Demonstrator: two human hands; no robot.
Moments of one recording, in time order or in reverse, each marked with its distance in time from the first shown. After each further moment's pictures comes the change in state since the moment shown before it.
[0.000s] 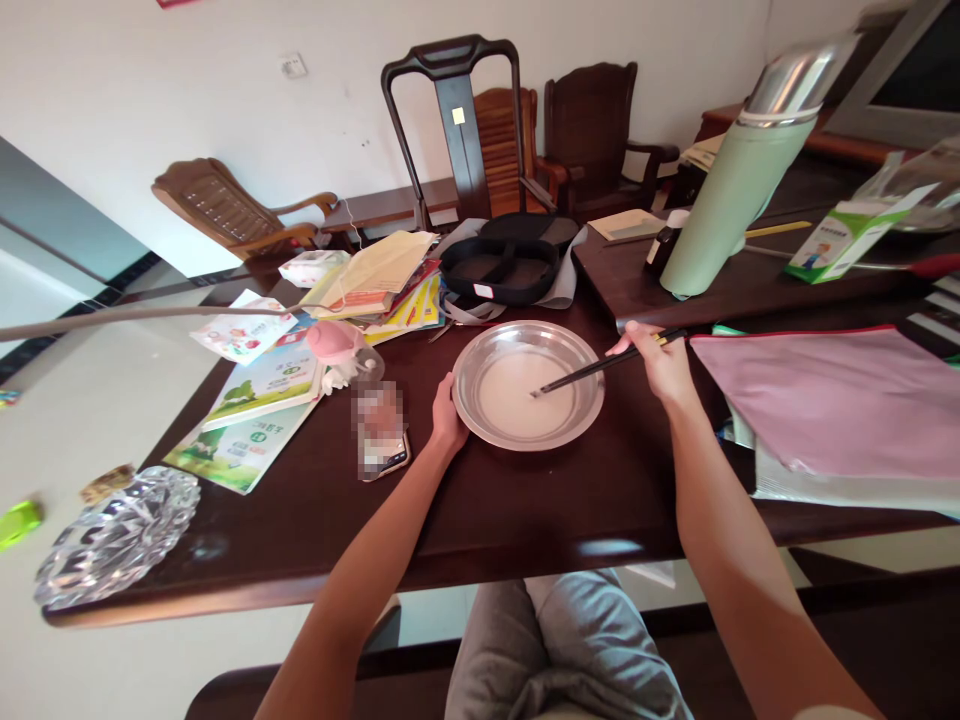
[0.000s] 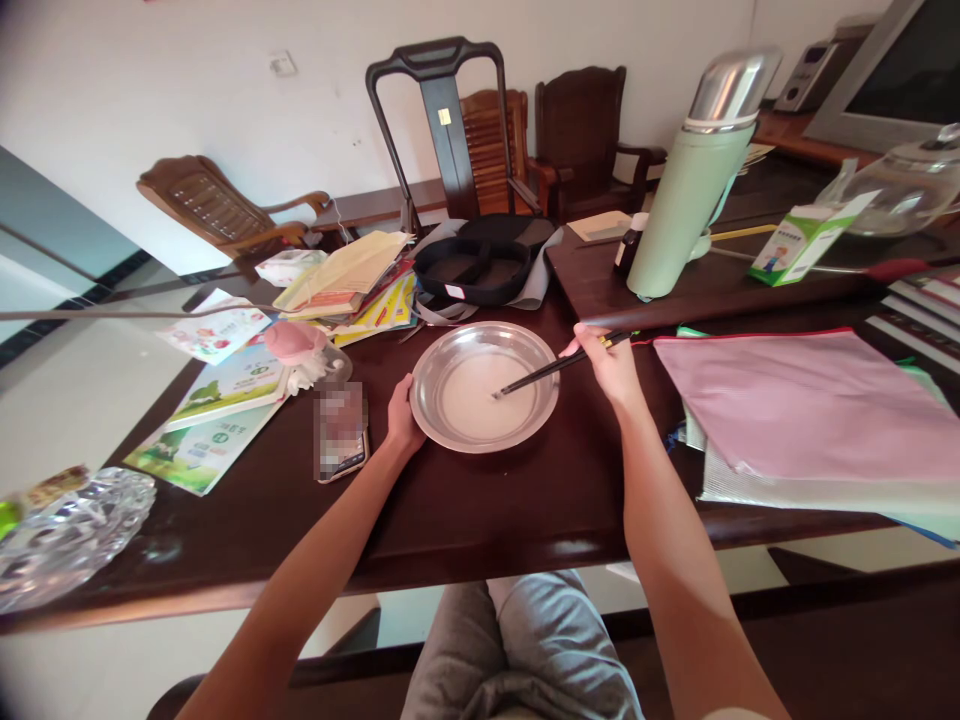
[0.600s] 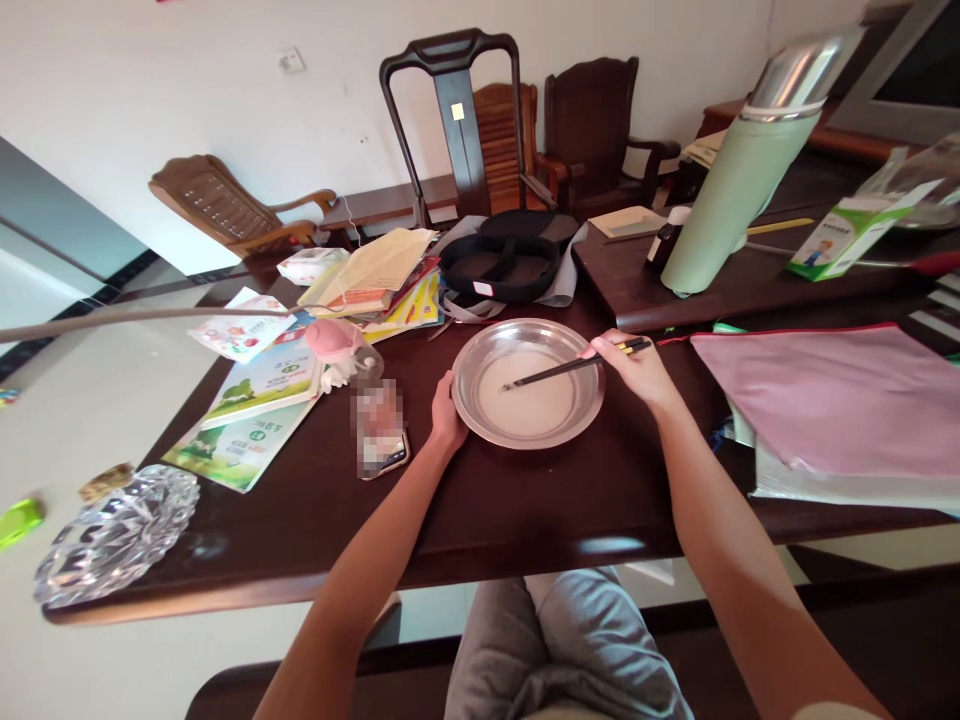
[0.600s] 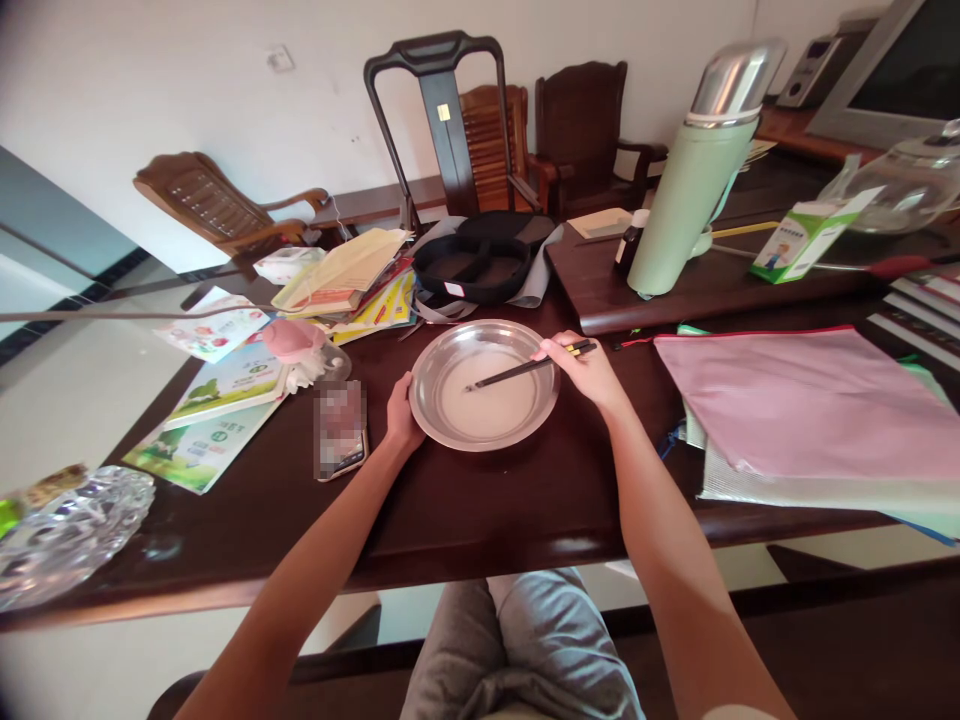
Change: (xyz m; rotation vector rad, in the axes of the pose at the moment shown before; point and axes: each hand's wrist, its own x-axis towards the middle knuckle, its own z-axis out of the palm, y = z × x) left_hand -0.001 0.001 0.001 -0.002 0.014 -0.026; right_hand -0.003 -0.004 0.010 -0.055 -0.198 -0.028
